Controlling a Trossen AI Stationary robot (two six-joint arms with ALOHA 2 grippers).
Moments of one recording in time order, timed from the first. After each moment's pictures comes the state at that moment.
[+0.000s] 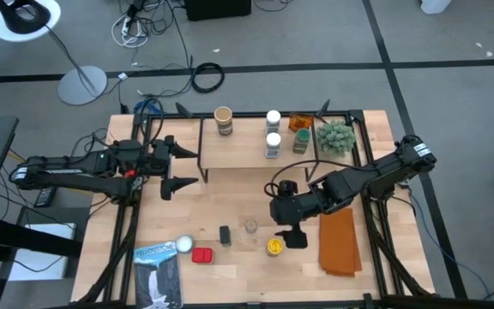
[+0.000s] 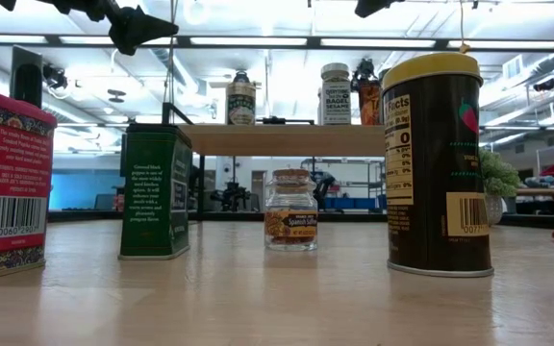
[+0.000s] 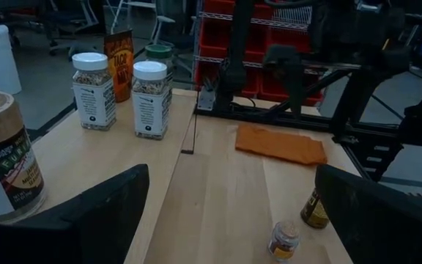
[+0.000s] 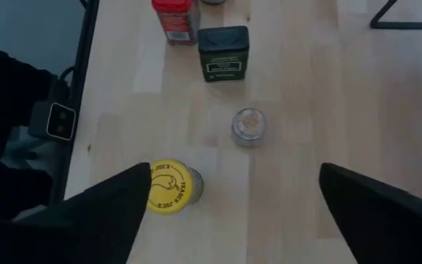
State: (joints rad) left arm 0.03 0.63 0.63 -0.17 -0.02 -0.13; right arm 0.41 1.60 1.54 -0.91 0.15 0.31
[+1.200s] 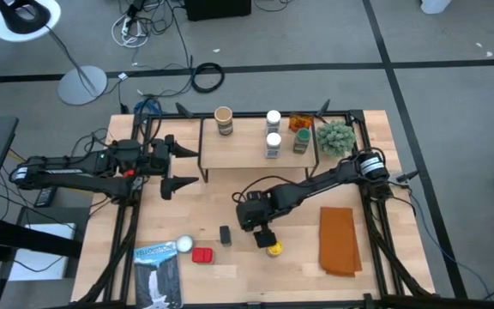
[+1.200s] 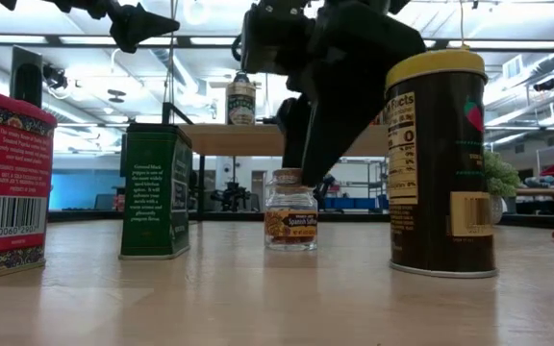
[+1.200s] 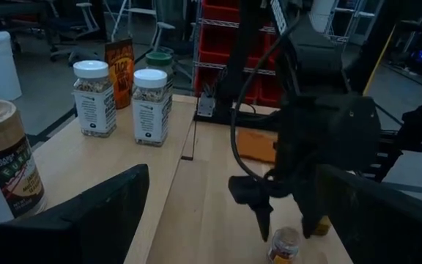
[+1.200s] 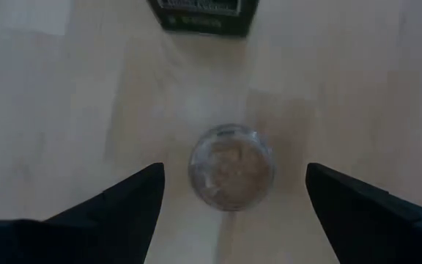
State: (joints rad) left arm 0.03 0.63 0.63 -0.15 -0.02 -0.13; right arm 0.25 2.03 1.55 -0.68 -0.01 0.03
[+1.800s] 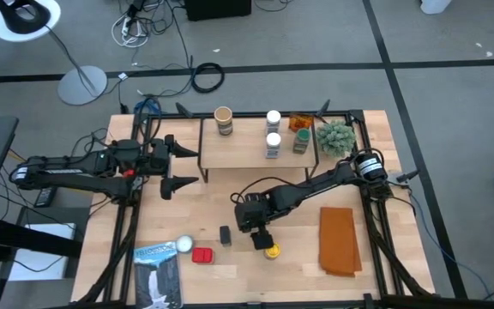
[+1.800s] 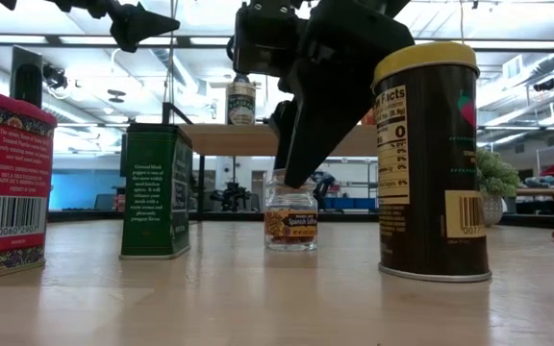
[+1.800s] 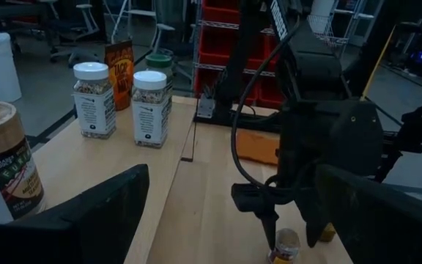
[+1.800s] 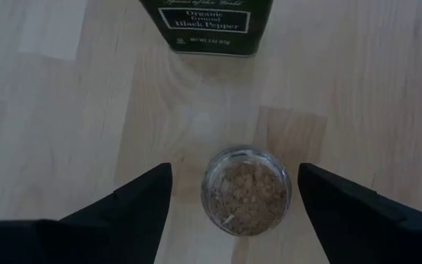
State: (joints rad) left arm 0.03 0.63 0.63 -0.14 -0.02 -0.13; right arm 0.25 2.06 1.55 -0.64 -0.02 0.07
